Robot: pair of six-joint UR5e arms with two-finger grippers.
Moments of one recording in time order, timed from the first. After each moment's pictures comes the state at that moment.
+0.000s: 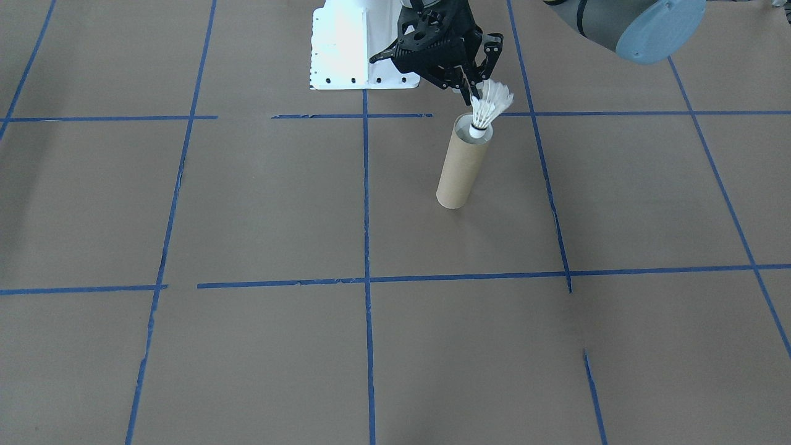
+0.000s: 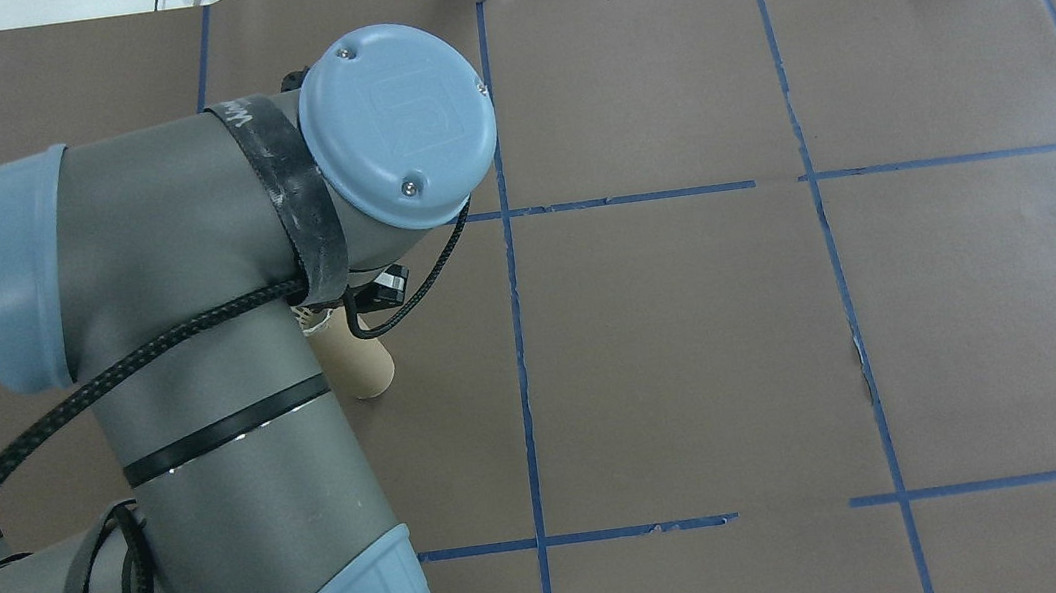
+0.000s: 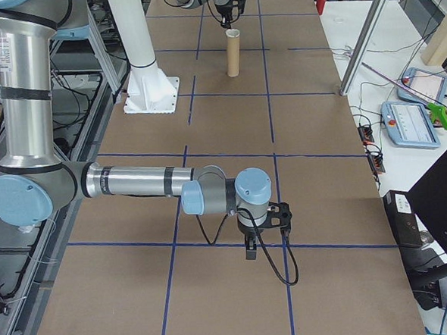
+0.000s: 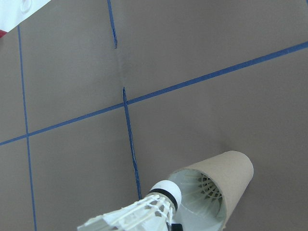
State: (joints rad) left arm -0.51 -2.56 -1.99 -0.52 -1.57 -0.91; right arm 1.56 -1.66 1.62 -1.49 2.30 0.08
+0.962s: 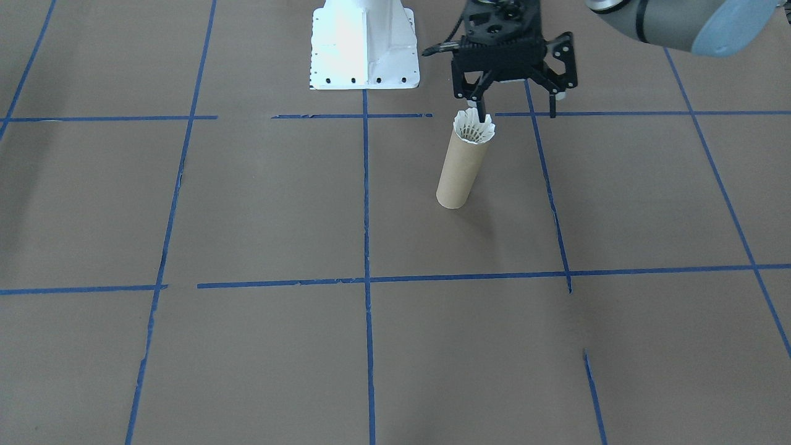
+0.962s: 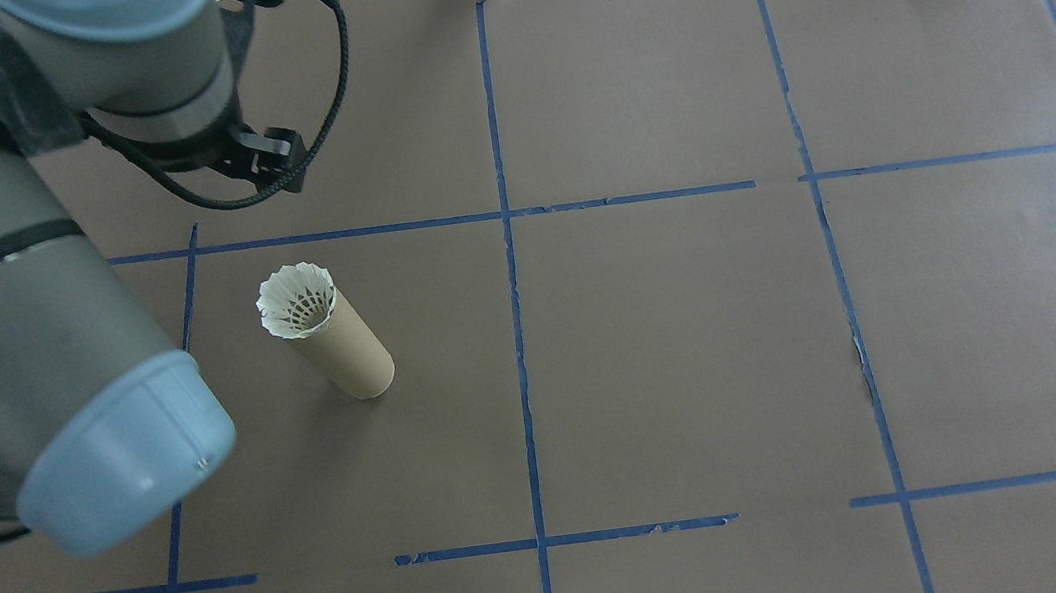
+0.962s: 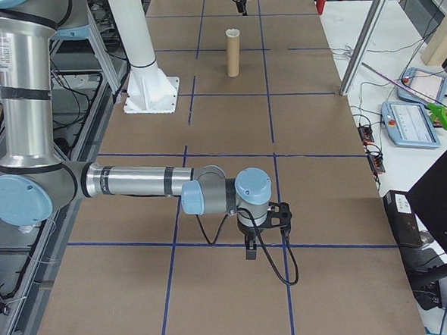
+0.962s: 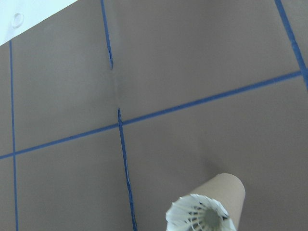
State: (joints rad) left arm -0.79 -2.41 -2.07 -0.81 -1.70 -0.63; right arm 1.56 -1.66 1.62 -1.49 2.30 0.08
